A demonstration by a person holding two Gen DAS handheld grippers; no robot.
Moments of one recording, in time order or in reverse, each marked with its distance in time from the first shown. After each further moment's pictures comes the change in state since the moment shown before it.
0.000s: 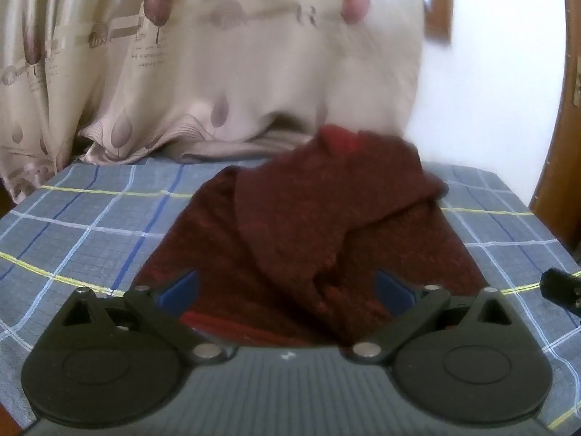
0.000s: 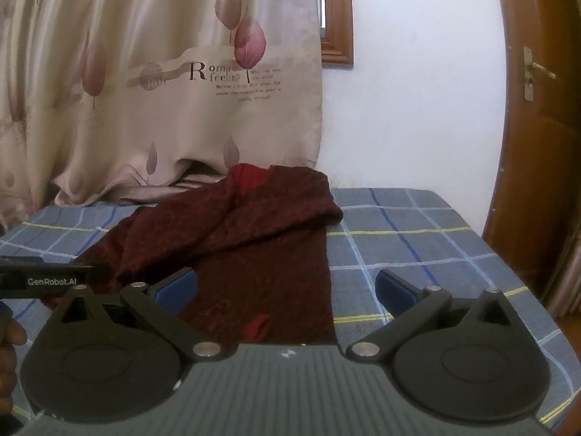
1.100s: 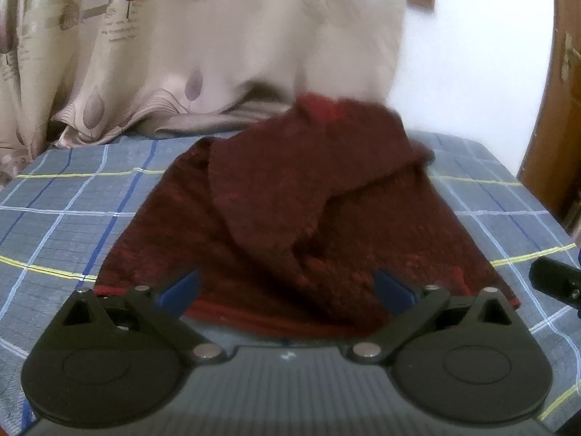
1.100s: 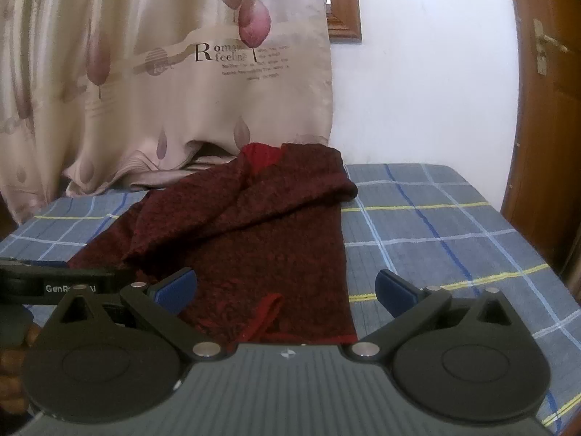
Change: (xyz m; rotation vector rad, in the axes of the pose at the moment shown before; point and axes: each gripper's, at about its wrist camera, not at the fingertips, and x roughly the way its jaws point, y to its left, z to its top) left arm 0.020 -0.009 -0.005 0.035 0.086 -0.052; right arm 0.011 -0.006 -0.007 0.037 0.064 0.062
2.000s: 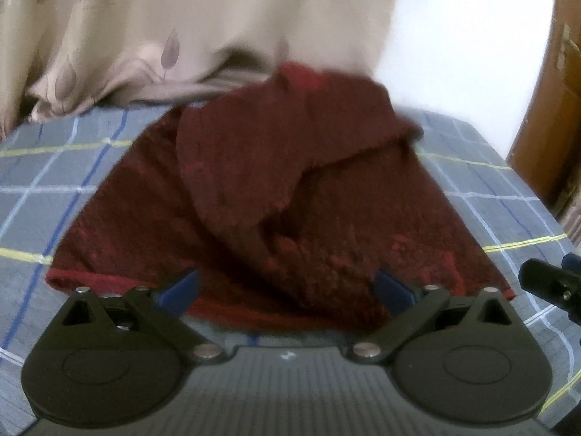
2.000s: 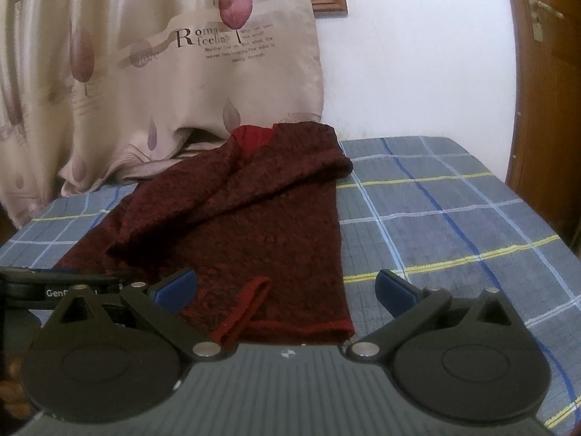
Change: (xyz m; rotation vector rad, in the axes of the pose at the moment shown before) left arm 0.032 -0.007 -0.003 -0.033 0.100 -0.069; right arm 0.021 -0.020 -0.009 0.064 0.053 0.017
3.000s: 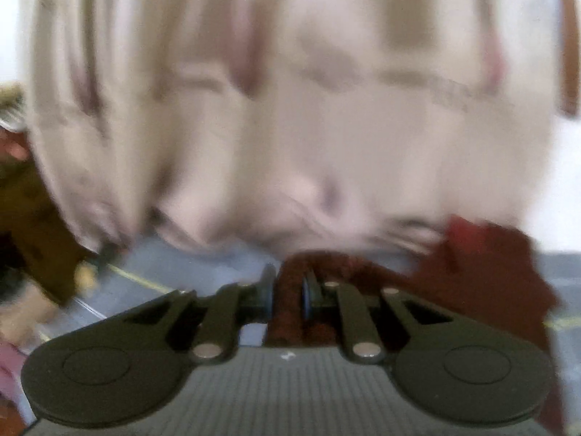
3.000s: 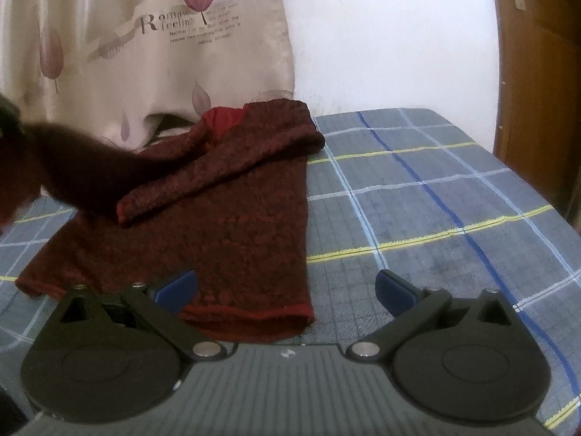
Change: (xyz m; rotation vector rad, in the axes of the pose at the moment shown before) left arm -0.047 0.113 0.189 -0.090 -0.237 0.464; right arm 0.023 -0.033 -0.011 0.055 0.056 -0.036
